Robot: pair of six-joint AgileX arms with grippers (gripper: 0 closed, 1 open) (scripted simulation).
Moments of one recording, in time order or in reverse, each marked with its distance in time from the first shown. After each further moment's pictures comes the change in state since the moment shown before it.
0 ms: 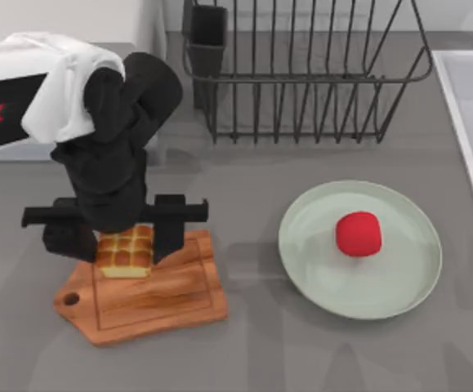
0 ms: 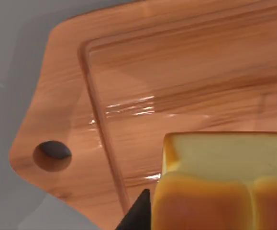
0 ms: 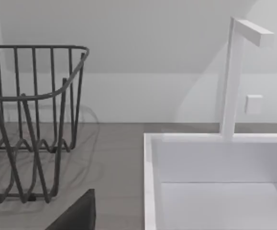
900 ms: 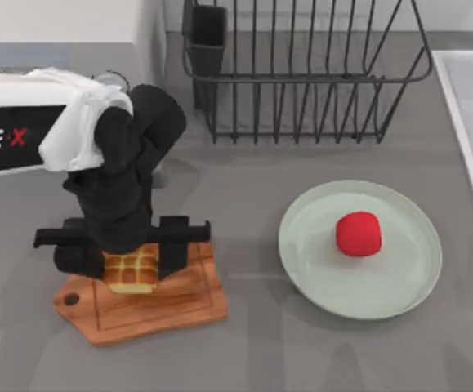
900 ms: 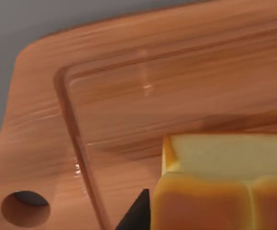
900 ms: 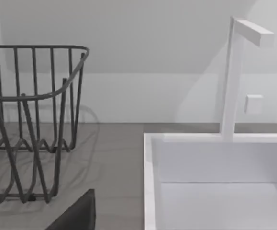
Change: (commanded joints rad) left arm -0.001 0.055 -0.096 0.154 0.001 0.001; right arm 0.000 0.000 0.000 0.000 0.000 0.000
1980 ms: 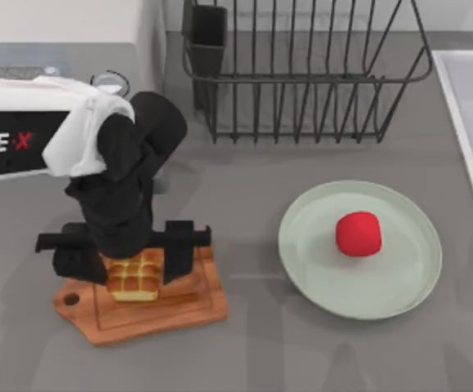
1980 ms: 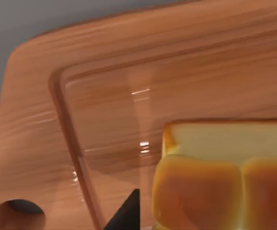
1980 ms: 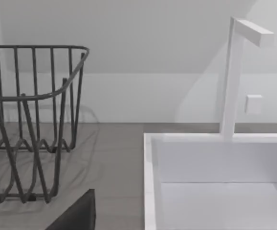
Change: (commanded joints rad) left arm -0.001 0.009 -0.012 0.019 0.000 0.000; right arm 0.000 0.000 0.000 0.000 0.000 0.000
